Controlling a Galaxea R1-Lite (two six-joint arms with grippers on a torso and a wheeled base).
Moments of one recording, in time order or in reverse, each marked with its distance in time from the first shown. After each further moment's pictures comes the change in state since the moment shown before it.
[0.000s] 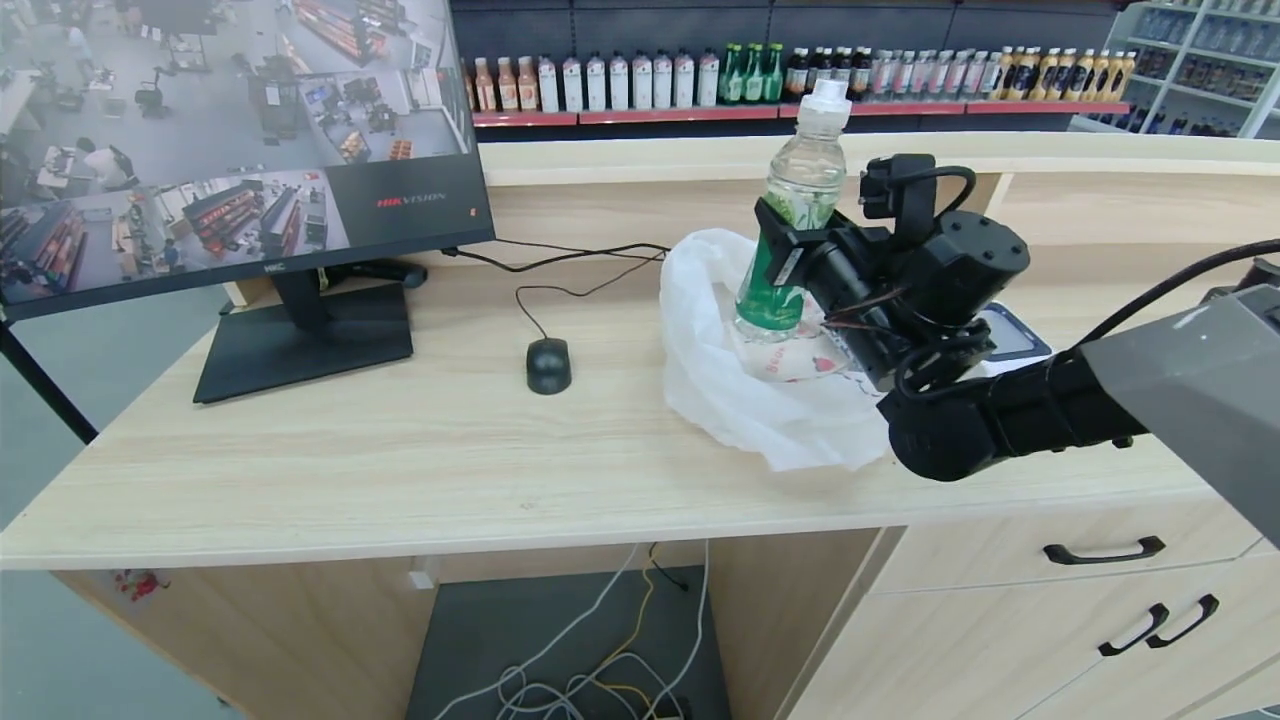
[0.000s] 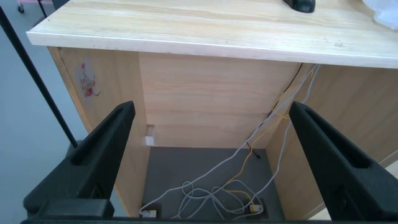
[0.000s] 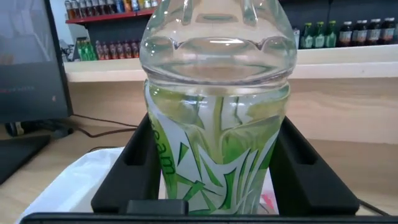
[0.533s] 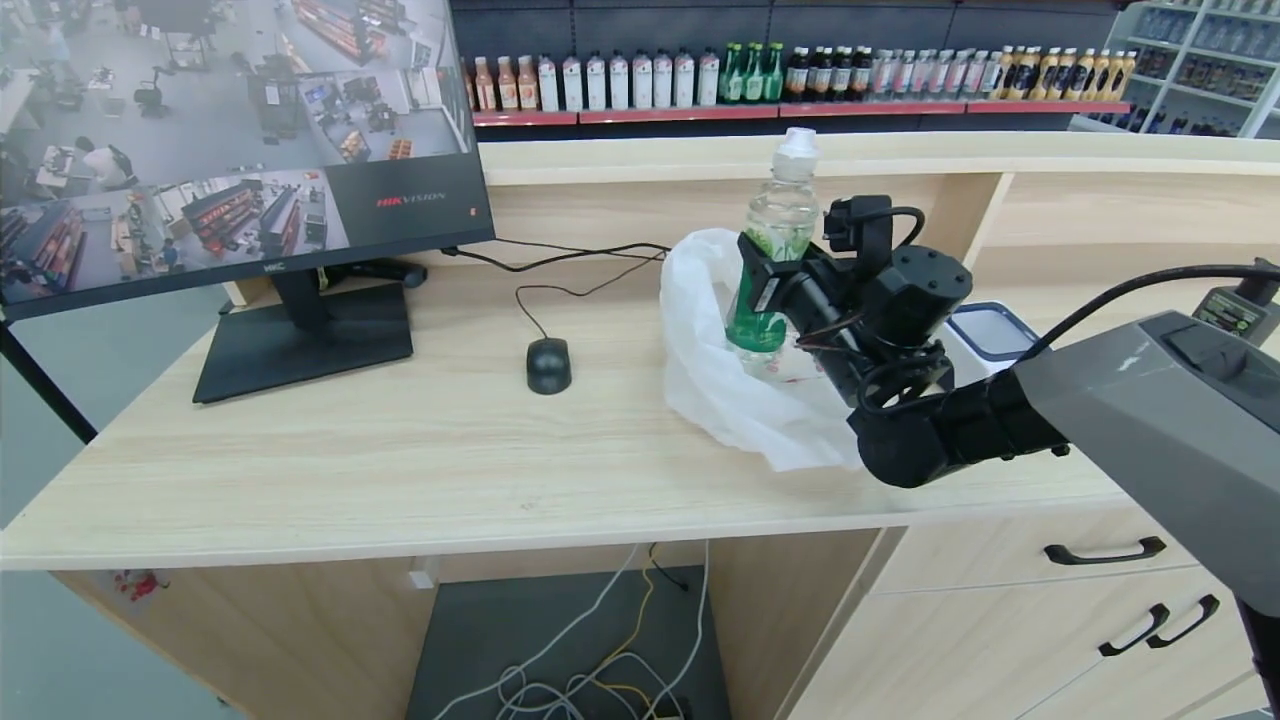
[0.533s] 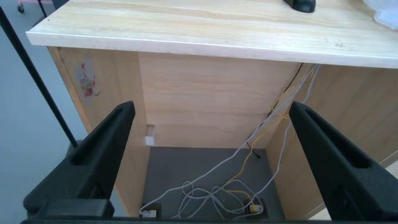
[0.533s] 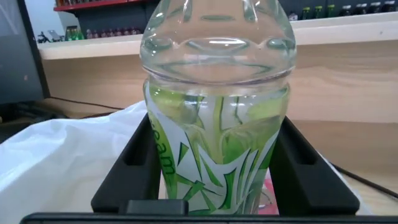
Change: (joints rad) left arm 0.000 0.000 0.000 0.000 0.000 0.000; right arm -0.002 0.103 -0.066 0.020 -0.001 0.004
